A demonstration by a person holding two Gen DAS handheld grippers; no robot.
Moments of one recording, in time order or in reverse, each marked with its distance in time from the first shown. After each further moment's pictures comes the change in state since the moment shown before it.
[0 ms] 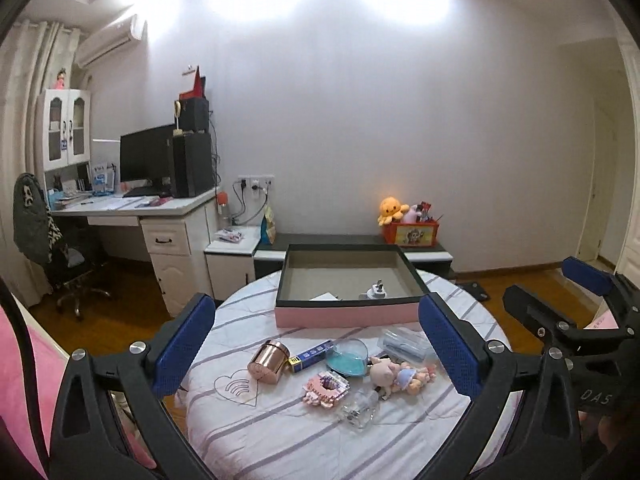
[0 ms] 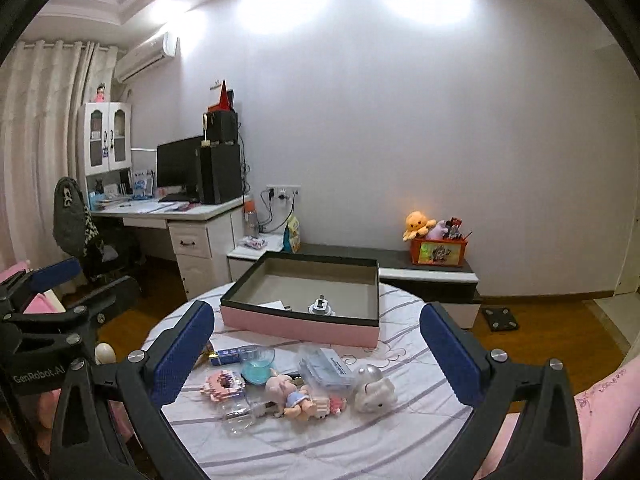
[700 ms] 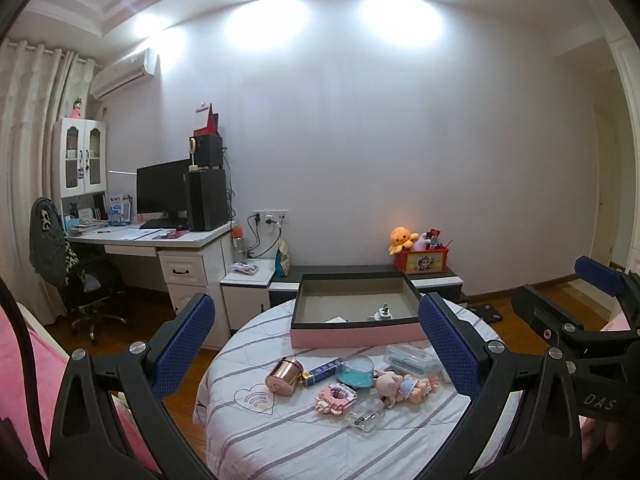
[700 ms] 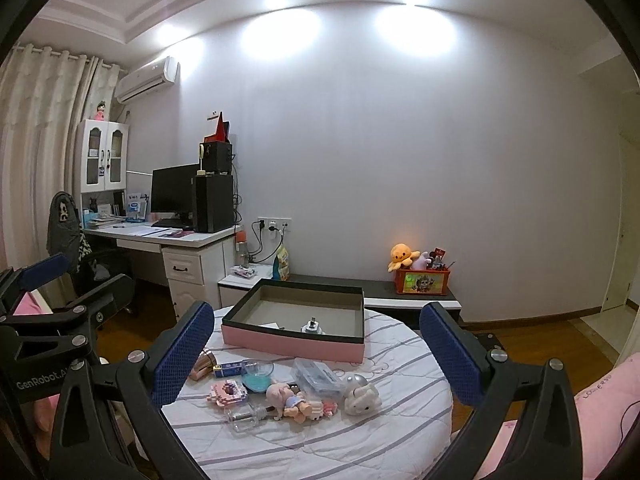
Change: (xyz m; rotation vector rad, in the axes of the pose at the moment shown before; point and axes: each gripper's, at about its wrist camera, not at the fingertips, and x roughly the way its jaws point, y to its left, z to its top) left arm -0.047 -0.008 -0.004 0.032 -0.123 0.054; right arm -0.052 0.012 -0.010 -0.015 -0.118 -0.048
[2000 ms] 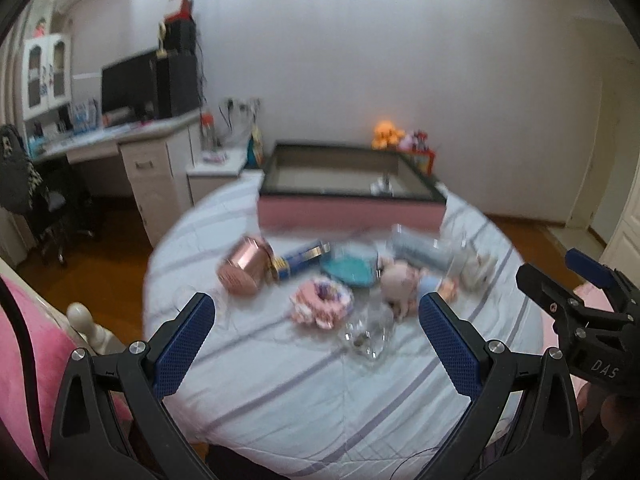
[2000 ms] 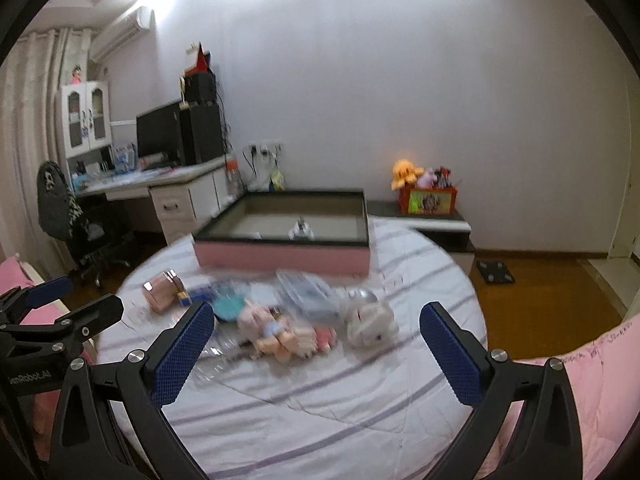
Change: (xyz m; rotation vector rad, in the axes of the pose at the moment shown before) left arm 0.123 -0.002 -0.110 -0.053 0.421 -0.114; right arm 0.093 -0.026 -0.088 0.069 0.286 0.008
